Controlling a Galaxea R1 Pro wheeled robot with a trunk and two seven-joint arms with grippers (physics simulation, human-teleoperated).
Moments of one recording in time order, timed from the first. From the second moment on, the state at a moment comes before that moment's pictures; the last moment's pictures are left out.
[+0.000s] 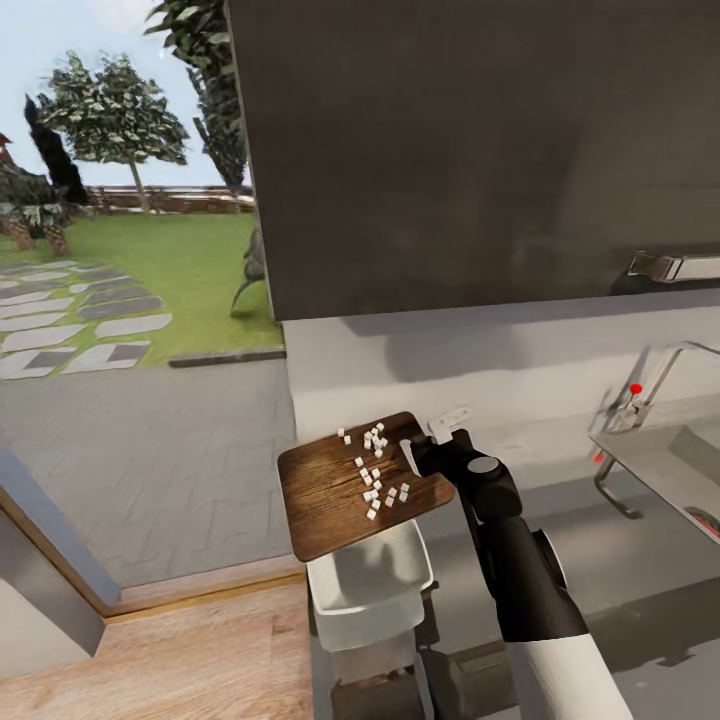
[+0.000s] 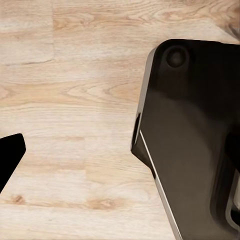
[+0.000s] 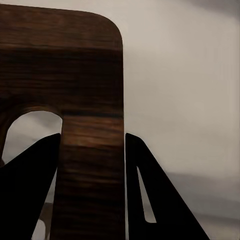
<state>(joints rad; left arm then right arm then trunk) 0.42 0.04 -0.24 -0.31 0.36 -0.67 0.17 -0.59 0.17 0.08 -1.46 0.54 0.73 0.34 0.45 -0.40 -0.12</state>
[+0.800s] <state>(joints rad) 0.42 0.04 -0.24 -0.31 0.36 -0.67 0.17 -0.59 0.17 0.06 -1.46 0.45 0.73 0.35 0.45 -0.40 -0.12</state>
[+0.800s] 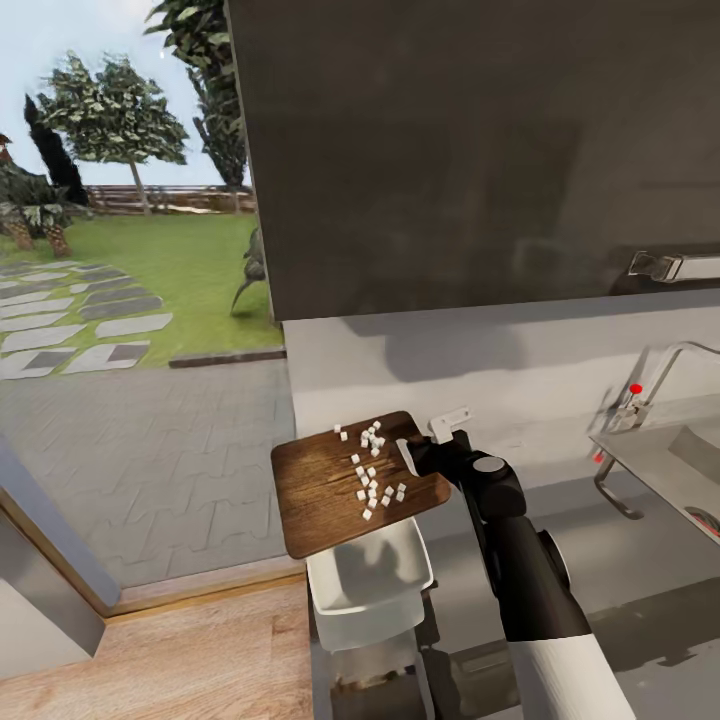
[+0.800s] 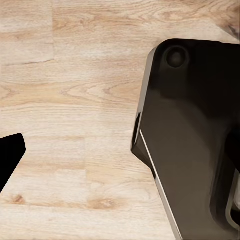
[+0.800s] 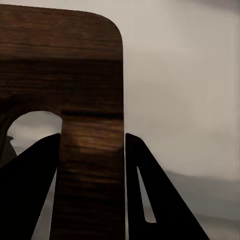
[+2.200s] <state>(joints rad) 0.42 0.04 -0.24 -0.31 0.36 -0.67 0.17 -0.59 0.17 0.00 -1.38 0.45 0.55 0.35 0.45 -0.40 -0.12</state>
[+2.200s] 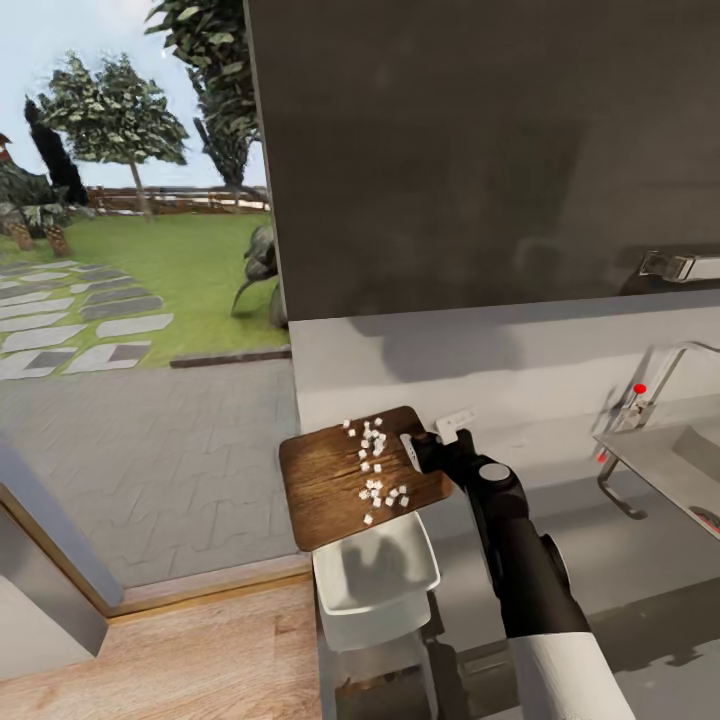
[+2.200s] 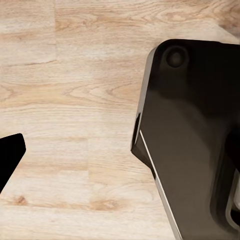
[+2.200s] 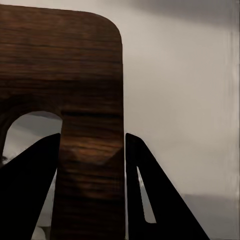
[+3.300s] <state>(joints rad) 0.42 0.04 -0.24 -0.31 0.36 -0.67 0.17 -0.59 0.17 -0.03 -1.35 0.44 0.48 0.35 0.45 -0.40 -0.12</state>
